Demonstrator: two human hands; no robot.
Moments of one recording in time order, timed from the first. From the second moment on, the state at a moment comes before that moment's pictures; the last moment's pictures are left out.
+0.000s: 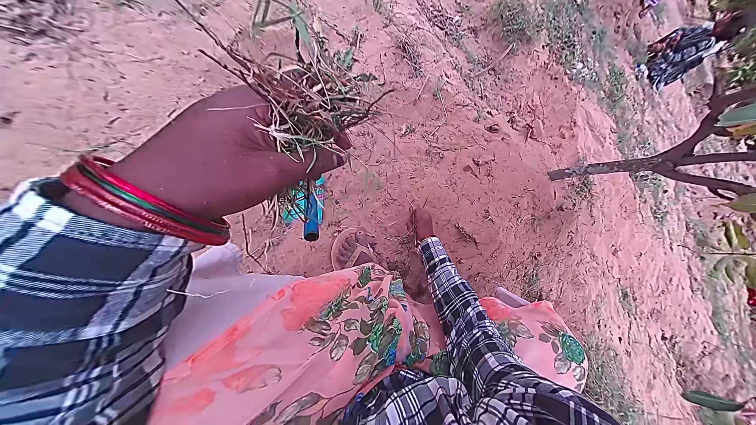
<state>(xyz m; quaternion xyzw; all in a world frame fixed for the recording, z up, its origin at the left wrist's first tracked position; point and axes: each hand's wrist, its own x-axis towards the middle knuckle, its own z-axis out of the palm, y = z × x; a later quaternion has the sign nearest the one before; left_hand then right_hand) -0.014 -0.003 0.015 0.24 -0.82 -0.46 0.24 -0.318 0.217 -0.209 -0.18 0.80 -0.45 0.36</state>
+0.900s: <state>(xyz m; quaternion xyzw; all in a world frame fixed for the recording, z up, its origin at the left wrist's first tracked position) -0.028 -0.010 0.035 0.16 -0.81 -0.50 0.27 -0.283 0.250 -0.255 -0.46 0.82 0.18 0.27</state>
